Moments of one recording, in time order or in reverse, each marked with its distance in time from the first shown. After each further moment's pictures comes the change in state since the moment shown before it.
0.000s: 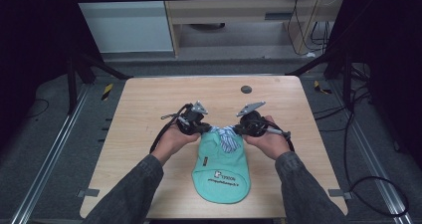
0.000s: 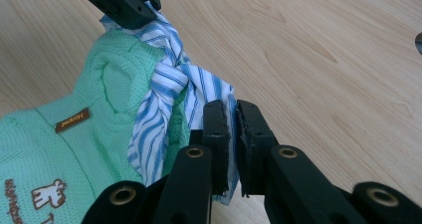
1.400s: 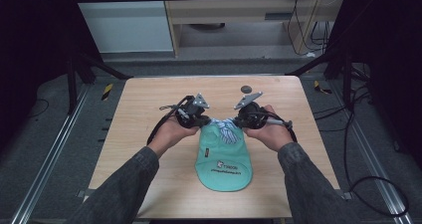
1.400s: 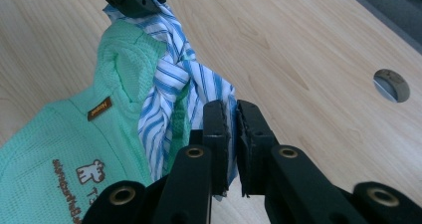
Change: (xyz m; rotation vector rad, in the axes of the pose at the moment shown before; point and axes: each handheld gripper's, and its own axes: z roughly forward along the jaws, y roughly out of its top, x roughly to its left) left arm 0.001 0.026 -0.024 0.016 0.046 0.111; right arm 0.000 0.031 -0.023 0.024 -0.036 -0.106
